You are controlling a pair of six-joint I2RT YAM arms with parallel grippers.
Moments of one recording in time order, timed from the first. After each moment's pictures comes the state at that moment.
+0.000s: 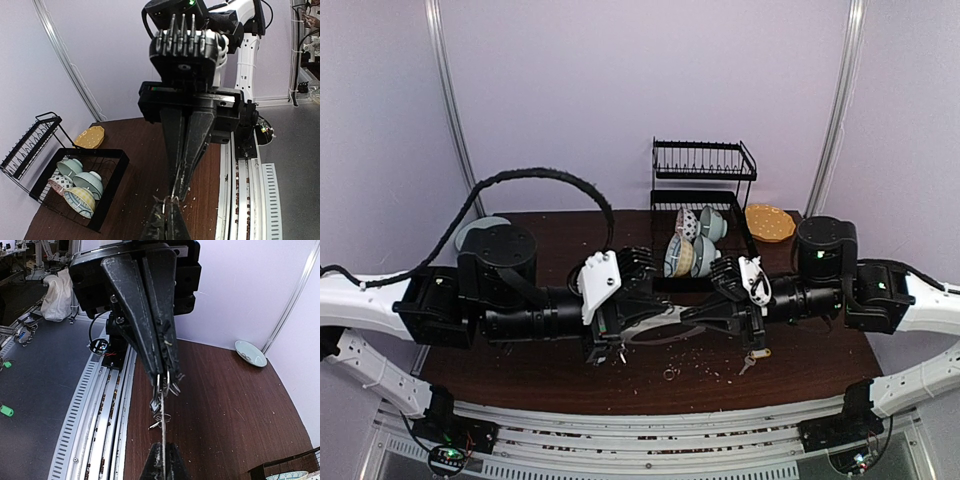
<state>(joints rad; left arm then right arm) -1.46 1.23 1.14 -0.12 -0.17 0.25 1.13 1.01 0.92 -0.19 -0.34 -0.34</state>
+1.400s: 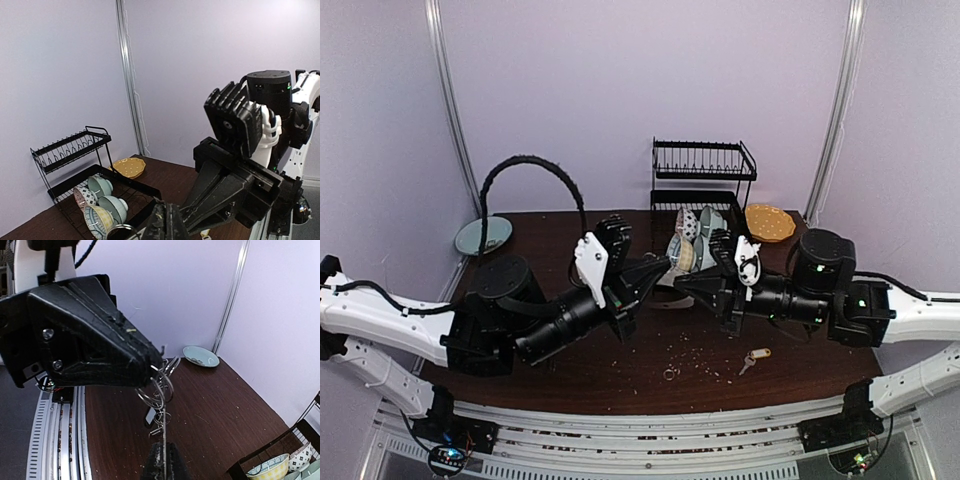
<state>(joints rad) -1.45 1.31 0.92 0.56 -0.43 0.17 1.15 1.03 0.79 0.16 -0.07 -0.20</state>
